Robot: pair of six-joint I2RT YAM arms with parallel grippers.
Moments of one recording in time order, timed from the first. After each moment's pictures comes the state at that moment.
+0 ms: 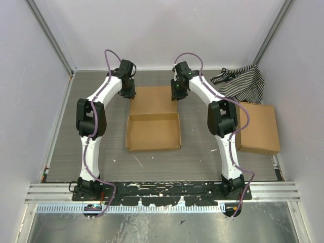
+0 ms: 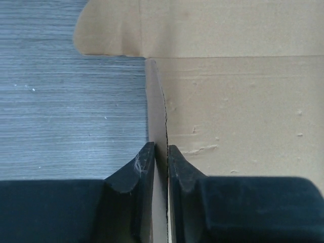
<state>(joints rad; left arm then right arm) -0.29 2.25 1.97 -0.79 -0.05 -0.33 0.38 2.32 2.07 -0.79 -0.15 0.25</state>
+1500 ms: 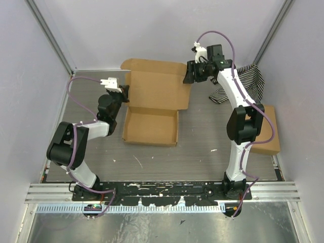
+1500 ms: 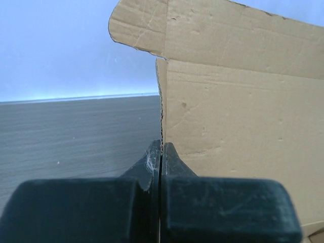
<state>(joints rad) -0.30 1.67 0.75 1.02 -0.05 -0.17 0.18 2.04 1.98 -0.74 -0.48 -0.03</state>
